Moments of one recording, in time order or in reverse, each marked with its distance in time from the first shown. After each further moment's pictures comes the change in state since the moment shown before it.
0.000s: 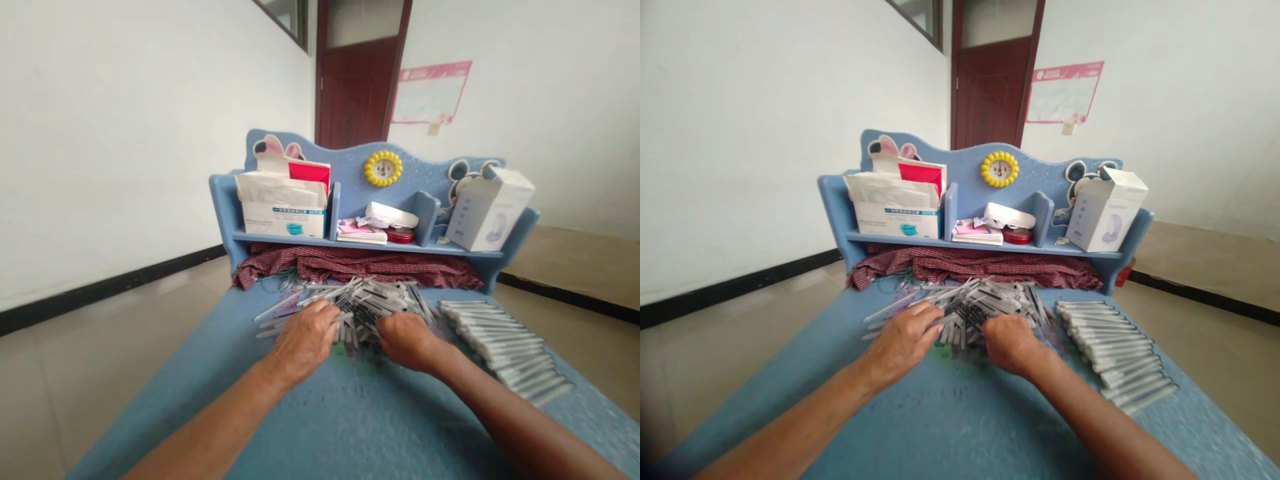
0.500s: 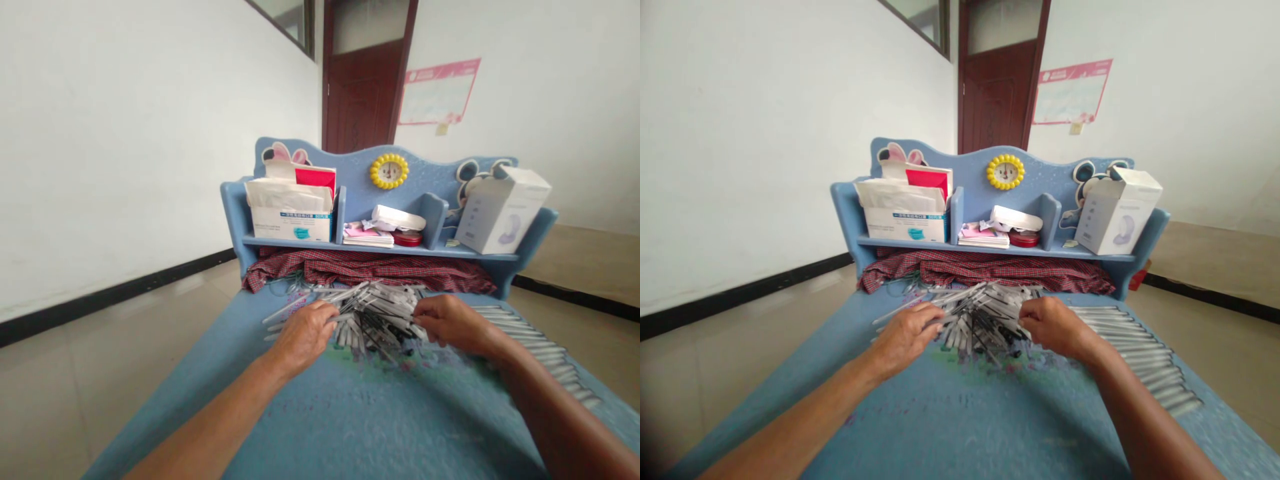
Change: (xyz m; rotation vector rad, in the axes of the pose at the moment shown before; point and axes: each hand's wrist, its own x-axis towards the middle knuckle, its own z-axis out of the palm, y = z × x) left_hand 0.002 -0.019 -0.002 -0.057 -0.063 -0.072; right_hand -0.014 0.069 -0.008 0.664 0.071 0.015
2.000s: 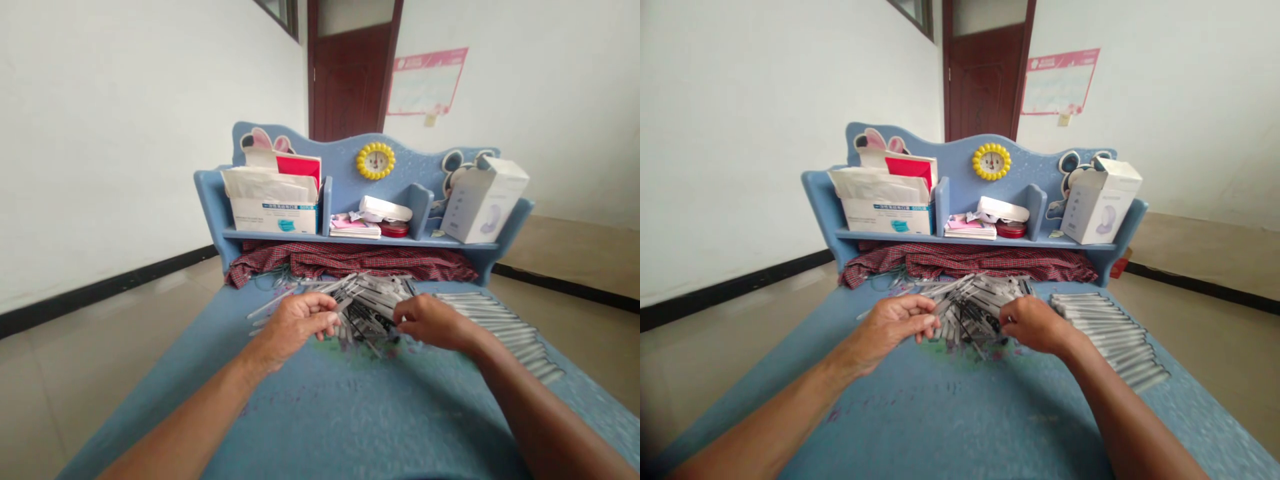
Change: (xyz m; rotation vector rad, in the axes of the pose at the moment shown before) left_hand 0.005 0.023 -0.011 -1.005 -0.103 -0.341; right_hand -0.003 -0.007 0.007 -0.112 -0.061 -0.093
